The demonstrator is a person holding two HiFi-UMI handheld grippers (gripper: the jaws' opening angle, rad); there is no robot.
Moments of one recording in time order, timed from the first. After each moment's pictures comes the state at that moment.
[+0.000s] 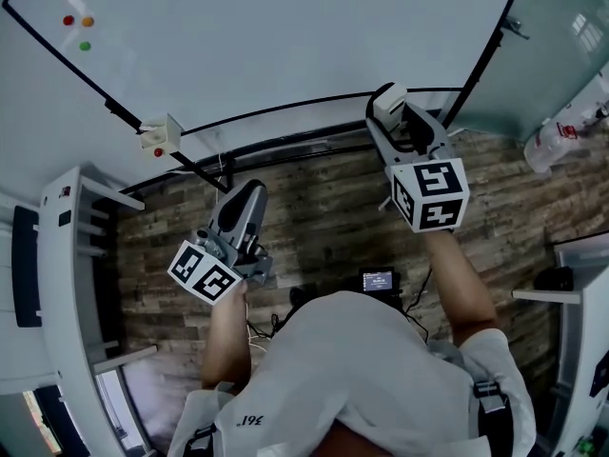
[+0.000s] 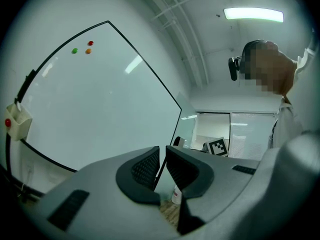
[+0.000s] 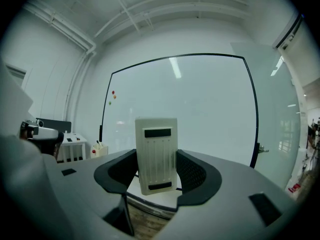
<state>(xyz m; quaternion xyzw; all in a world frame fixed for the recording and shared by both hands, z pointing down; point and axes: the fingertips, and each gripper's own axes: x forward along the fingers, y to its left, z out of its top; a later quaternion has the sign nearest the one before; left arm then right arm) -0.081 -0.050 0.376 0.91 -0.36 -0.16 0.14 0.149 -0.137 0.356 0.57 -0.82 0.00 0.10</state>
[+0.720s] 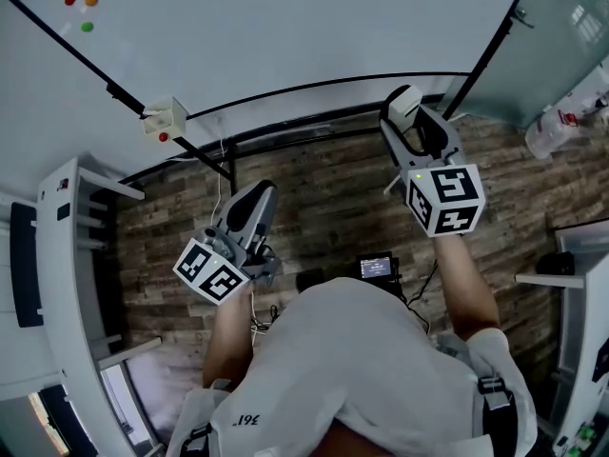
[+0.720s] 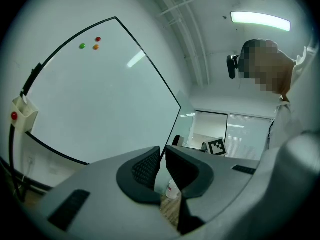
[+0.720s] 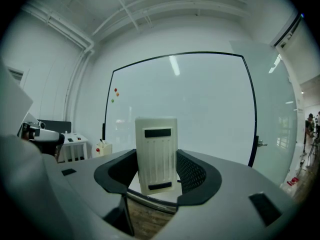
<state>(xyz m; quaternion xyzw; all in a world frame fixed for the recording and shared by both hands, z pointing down) -0.118 -0.027 0.397 0.92 -0.34 -0.14 0.17 0.115 -0.107 0.377 0.58 -0.81 0.01 0.10</state>
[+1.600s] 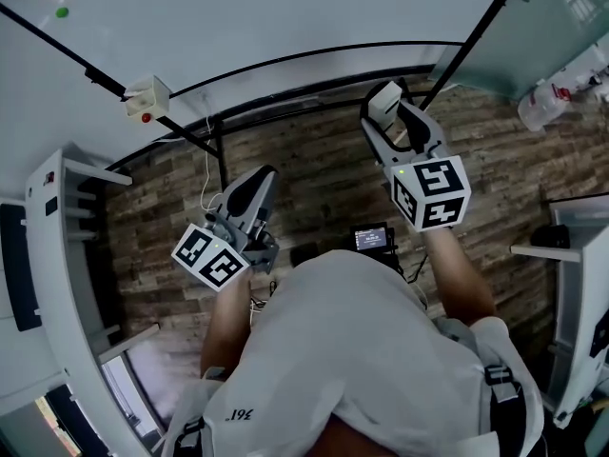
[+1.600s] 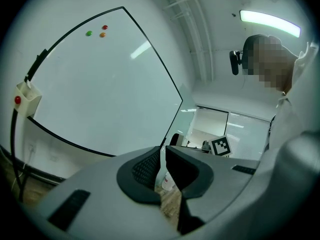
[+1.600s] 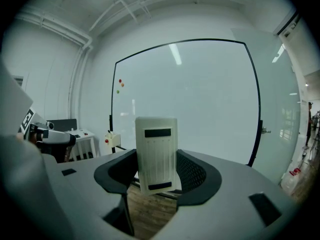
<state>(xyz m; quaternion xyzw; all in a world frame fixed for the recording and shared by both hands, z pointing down) -0.107 -0.018 0.432 0.92 -0.32 -0.11 0.21 0.090 -0.081 0.426 0.56 -0.82 0.06 0.13</state>
